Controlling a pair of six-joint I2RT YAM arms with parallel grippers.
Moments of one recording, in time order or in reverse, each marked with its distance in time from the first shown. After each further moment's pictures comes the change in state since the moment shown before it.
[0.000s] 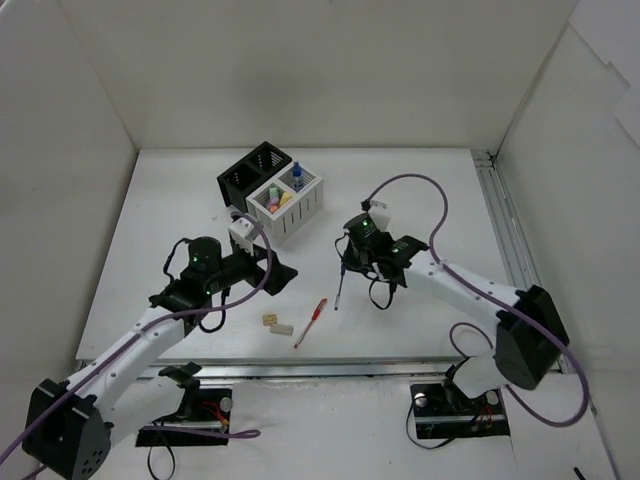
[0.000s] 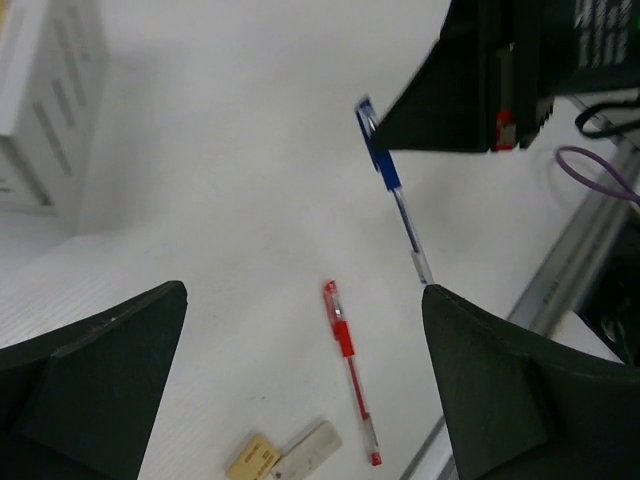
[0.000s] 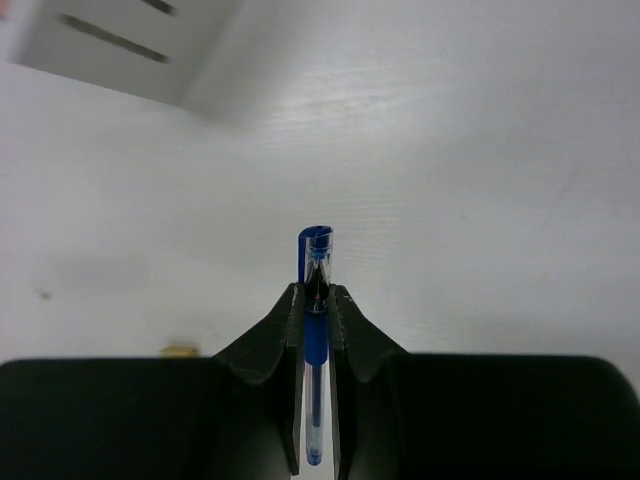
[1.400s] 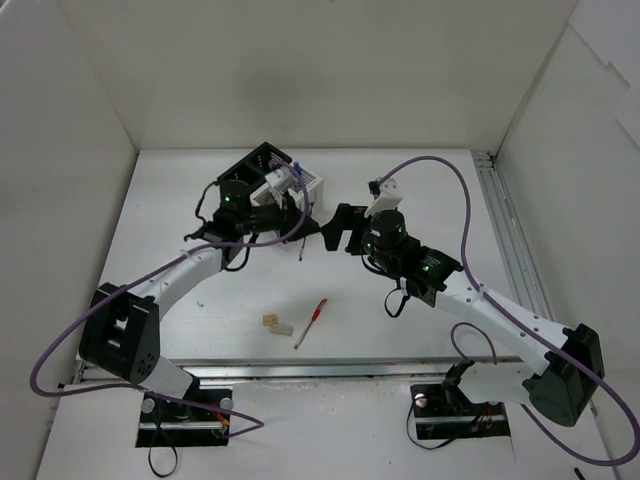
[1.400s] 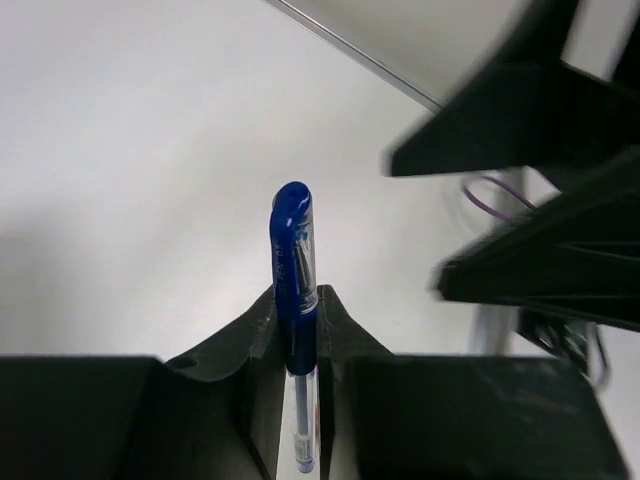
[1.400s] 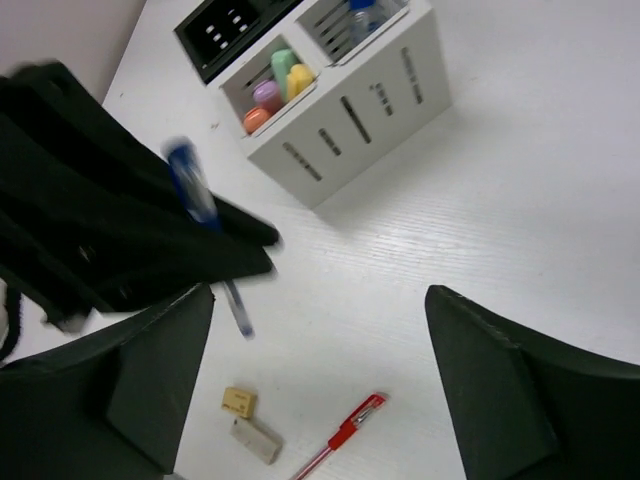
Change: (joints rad) left arm 0.011 0.555 0.409 0.188 0.464 -0.019; right arm 0.040 -0.266 -0.055 0.339 -0.027 -0.263
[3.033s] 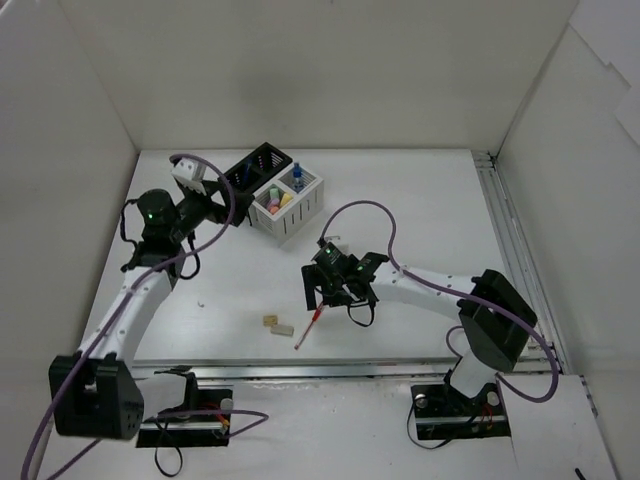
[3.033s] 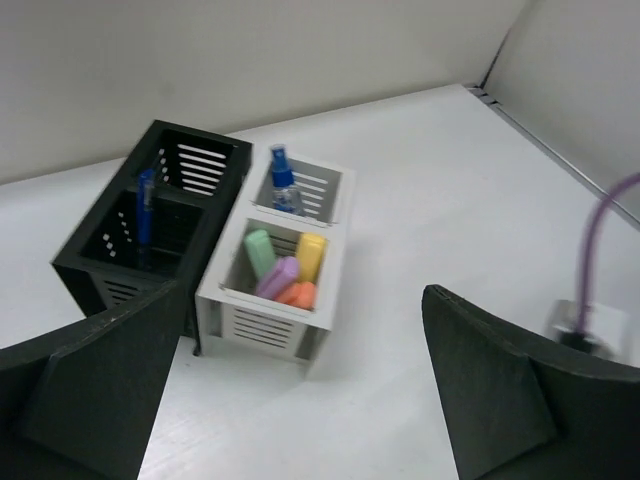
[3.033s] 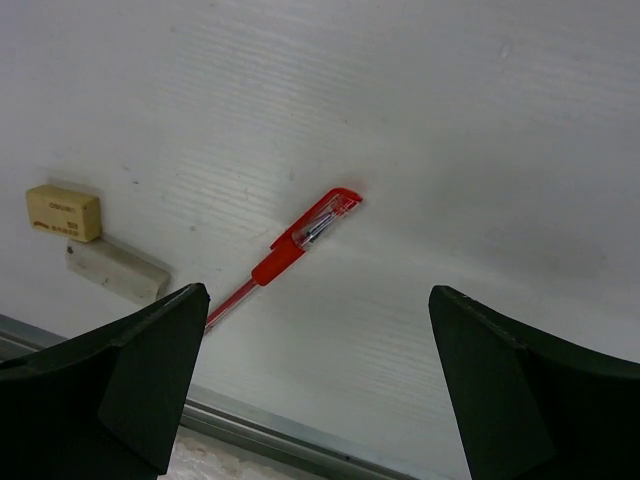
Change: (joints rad) left arm 0.378 -0.275 -0.110 0.037 -0.320 0.066; right arm 0.132 0.392 0.057 -0.376 -0.122 0.101
